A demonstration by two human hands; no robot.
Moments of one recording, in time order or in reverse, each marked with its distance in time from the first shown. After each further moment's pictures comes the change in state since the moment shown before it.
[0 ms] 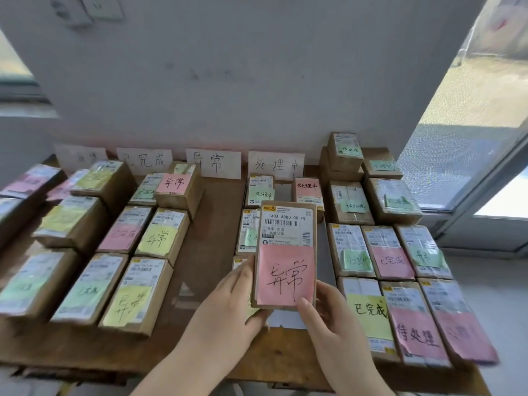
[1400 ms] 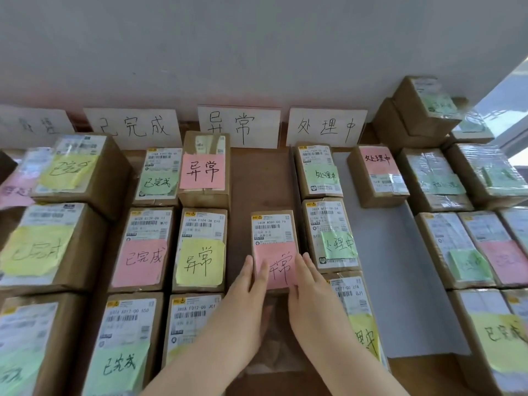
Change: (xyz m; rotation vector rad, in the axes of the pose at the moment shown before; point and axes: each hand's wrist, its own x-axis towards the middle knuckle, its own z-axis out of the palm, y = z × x) left_hand 0.096 -0.213 -0.005 0.077 -0.462 -0.056; right_hand 0.149 -0.009 0.216 -0.738 -0.139 0.121
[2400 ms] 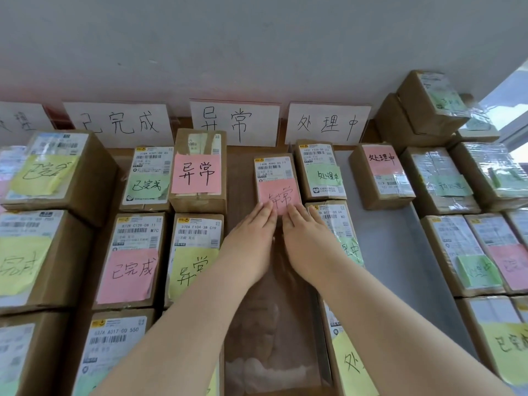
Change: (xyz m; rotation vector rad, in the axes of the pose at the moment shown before) left_hand 0.120 -0.015 -0.030 0.148 0.125 0.149; right_hand 0.102 -0.007 -0.027 -0.683 -0.034 -0.269
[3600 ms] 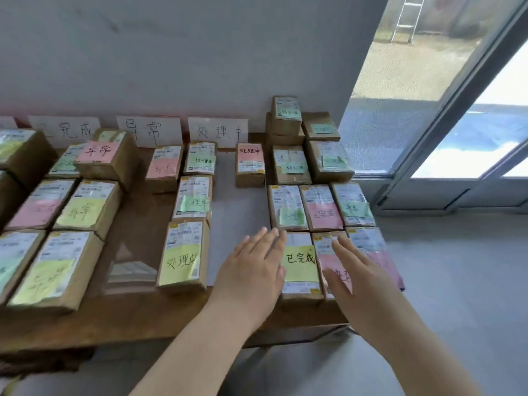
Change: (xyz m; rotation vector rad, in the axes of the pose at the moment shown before) left_hand -0.129 0.377 0.058 0.124 0.207 0.046; right_hand -0.377 0.246 0.022 0.559 0.225 0.251
